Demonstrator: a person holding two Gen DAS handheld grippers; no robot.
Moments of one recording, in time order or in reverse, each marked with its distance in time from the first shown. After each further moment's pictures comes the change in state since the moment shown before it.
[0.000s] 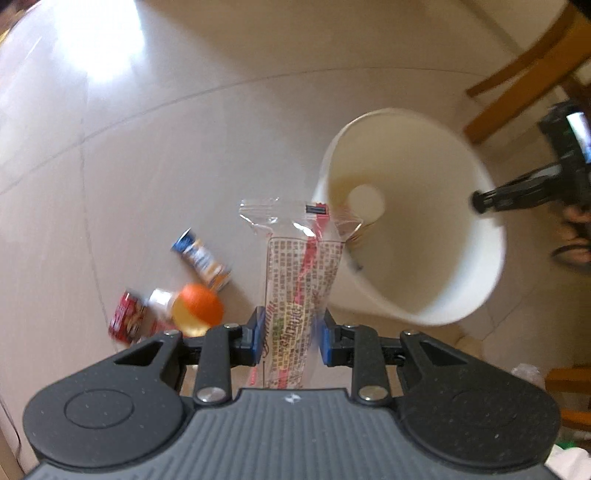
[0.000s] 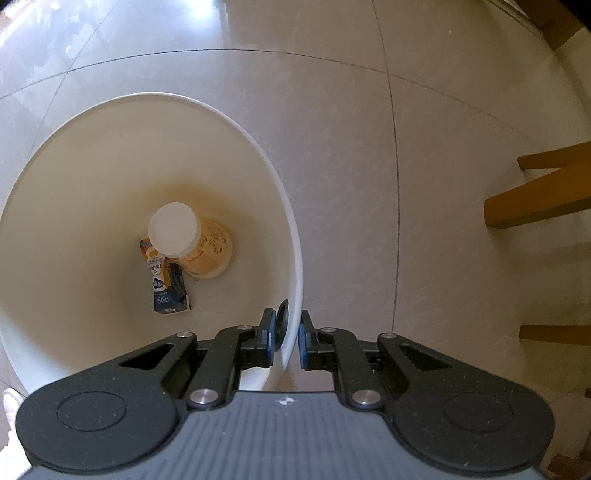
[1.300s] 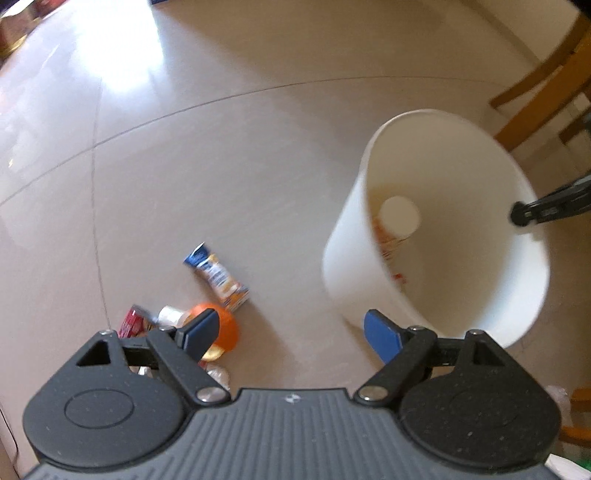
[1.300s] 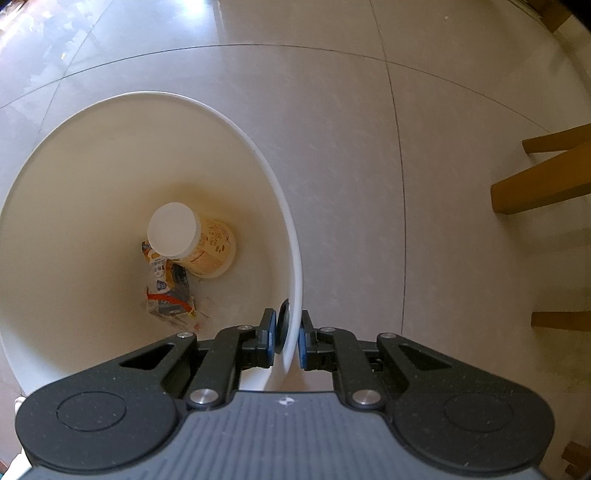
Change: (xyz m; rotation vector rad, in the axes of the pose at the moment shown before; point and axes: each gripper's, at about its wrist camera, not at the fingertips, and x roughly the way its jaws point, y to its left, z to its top) left arm 0.048 0.016 -0.014 -0.060 -0.064 0.083; right arm 0.001 -0.009 0.003 0.027 0.020 0.024
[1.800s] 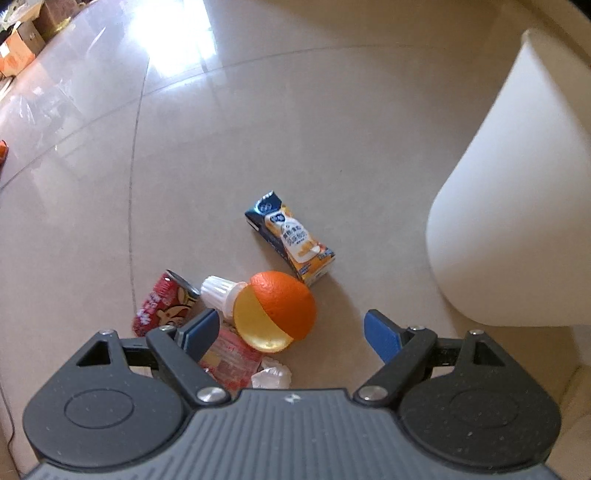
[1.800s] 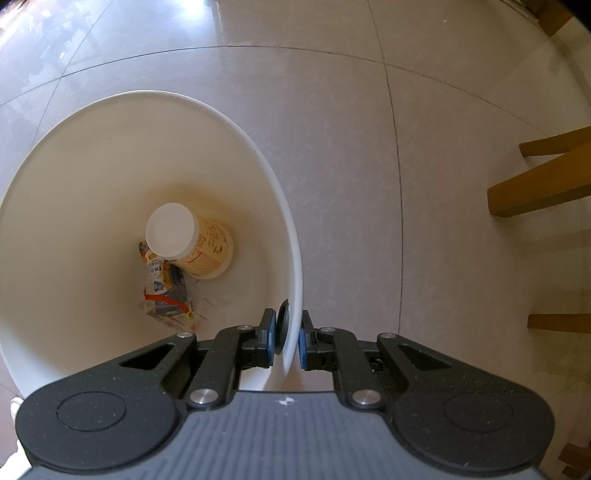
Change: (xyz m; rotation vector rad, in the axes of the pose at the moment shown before) left arm 0.110 0.054 -0.050 -0.050 -0.012 0.158; right arm 0.001 0.003 -0.002 -0.003 -0.010 -0.015
